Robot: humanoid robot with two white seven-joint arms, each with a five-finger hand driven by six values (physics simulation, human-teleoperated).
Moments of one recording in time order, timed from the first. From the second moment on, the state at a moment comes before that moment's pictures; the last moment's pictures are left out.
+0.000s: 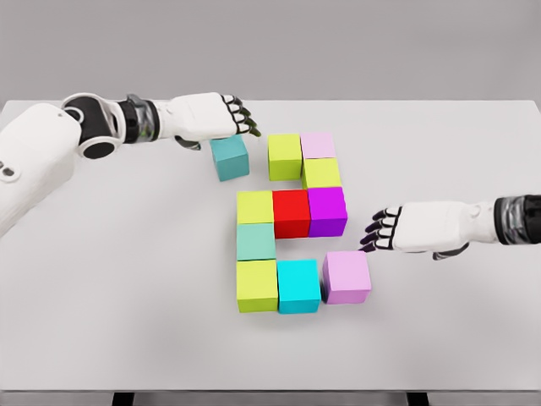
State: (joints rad) left arm -1.07 0.46 -1.06 -1.01 -0.84 -0.61 -0.17; right arm -0.82 -1.07 1.09 -1.69 0.43 -0.61 0.46
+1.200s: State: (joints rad) left arm -1.06 0.60 -1.10 -0.97 -0.80 -0.61 -0.18; right arm -0.82 -1.15 1.16 -1.77 0.43 -0.61 0.46
